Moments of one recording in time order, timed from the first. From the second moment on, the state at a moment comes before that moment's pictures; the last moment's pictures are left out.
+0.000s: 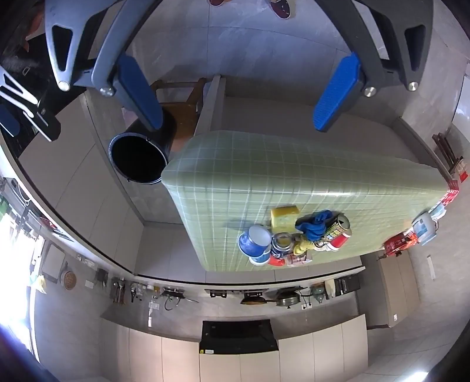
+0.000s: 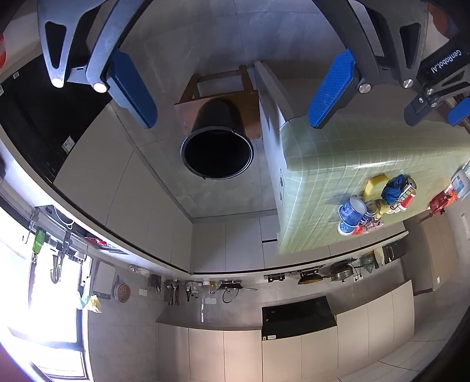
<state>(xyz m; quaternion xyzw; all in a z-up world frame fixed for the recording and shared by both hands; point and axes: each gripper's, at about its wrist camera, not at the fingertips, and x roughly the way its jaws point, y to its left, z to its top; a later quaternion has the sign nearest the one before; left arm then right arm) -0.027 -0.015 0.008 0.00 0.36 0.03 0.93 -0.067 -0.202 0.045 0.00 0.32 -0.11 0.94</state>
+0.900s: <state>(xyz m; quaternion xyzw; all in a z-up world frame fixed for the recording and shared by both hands) -0.023 -0.001 0.011 0.00 0.35 0.03 0.93 -0.069 -0.196 0.048 0.00 0.33 -0.11 0.94</state>
